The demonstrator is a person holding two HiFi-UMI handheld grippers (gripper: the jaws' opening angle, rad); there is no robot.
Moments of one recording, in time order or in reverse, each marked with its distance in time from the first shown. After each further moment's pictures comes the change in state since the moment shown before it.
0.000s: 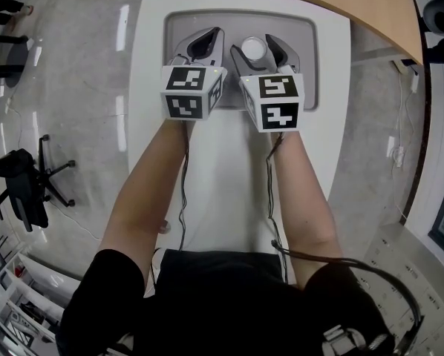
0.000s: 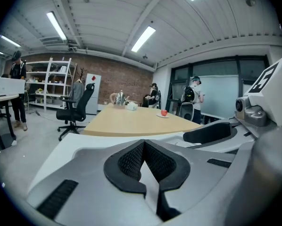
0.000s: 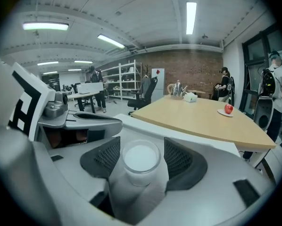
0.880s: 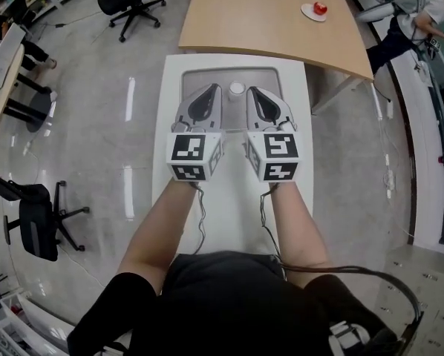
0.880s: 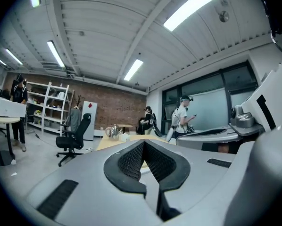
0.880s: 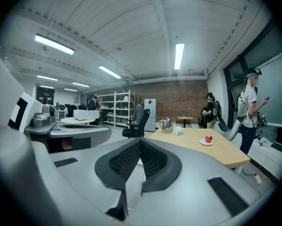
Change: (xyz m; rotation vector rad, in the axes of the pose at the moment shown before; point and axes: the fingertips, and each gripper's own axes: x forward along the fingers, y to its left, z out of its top) left arm -0.226 -0.108 0.164 0.081 -0.273 -0.020; right arm -0.253 0.055 0.135 0.033 -0.339 -0.121
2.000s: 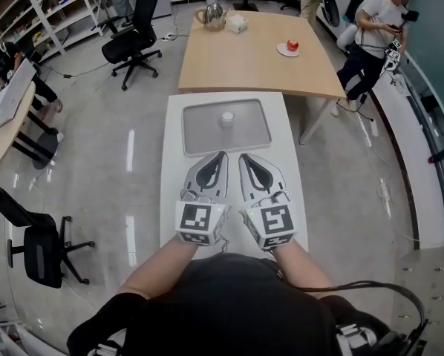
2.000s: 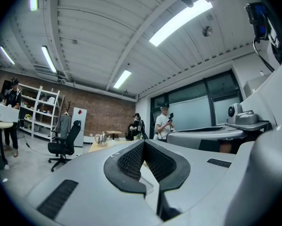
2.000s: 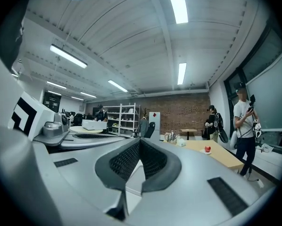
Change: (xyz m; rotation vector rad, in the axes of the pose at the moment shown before) left arm -0.181 -0.118 0.059 0.038 -0.078 -0.111; right arm -0.210 0.091 0.050 -0.035 -0.169 0.037
